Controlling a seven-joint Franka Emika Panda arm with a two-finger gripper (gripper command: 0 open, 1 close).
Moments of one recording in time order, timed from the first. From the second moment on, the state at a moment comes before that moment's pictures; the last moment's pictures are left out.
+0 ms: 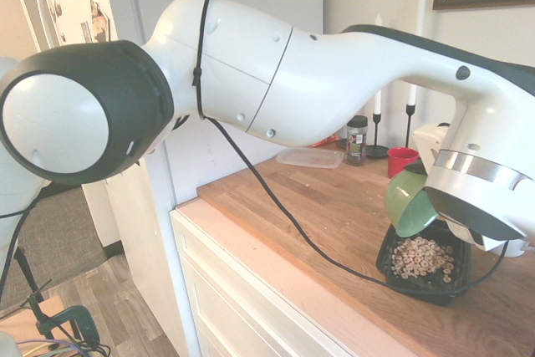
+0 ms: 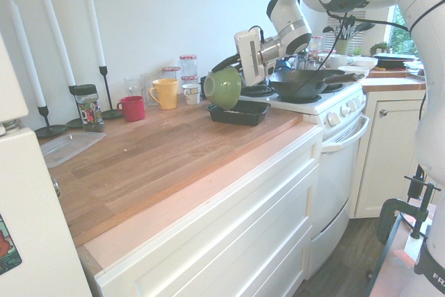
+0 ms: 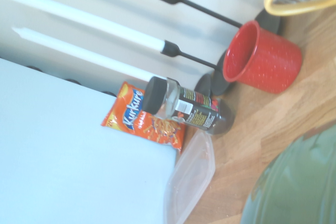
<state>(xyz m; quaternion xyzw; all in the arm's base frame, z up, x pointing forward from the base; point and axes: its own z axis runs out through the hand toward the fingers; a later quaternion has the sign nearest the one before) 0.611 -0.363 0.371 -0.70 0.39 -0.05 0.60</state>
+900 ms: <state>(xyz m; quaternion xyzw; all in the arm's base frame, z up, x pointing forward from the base) 0.670 -0.193 0.479 -0.84 0.41 -0.13 0.32</state>
